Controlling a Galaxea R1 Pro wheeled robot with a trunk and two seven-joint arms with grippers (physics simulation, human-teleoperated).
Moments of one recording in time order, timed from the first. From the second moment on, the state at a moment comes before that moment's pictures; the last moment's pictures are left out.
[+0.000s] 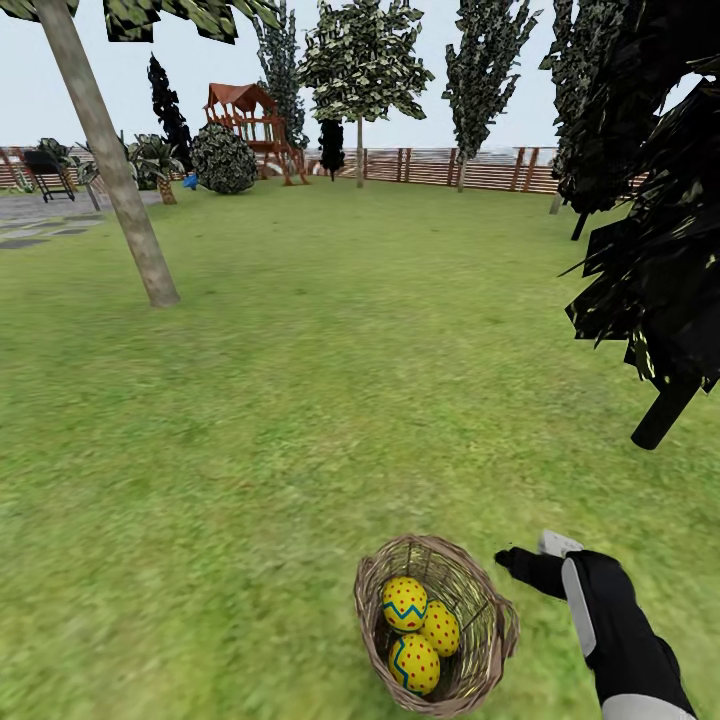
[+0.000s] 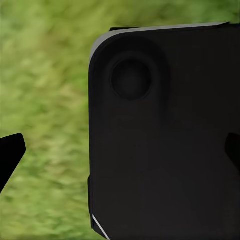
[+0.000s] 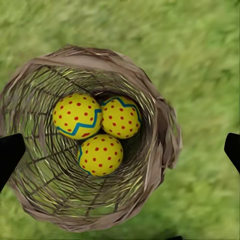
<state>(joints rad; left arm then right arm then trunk) 0.00 -0.01 -0.01 -0.06 0.00 -0.31 0.08 -0.44 -0.01 -0.37 -1.14 -0.02 0.90 0.11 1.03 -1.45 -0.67</state>
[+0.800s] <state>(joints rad) 0.00 -0.01 -0.01 -0.06 -0.01 -0.30 0.08 -0.64 -0.08 -0.39 -0.80 -0.02 0.83 -0.07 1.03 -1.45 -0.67</state>
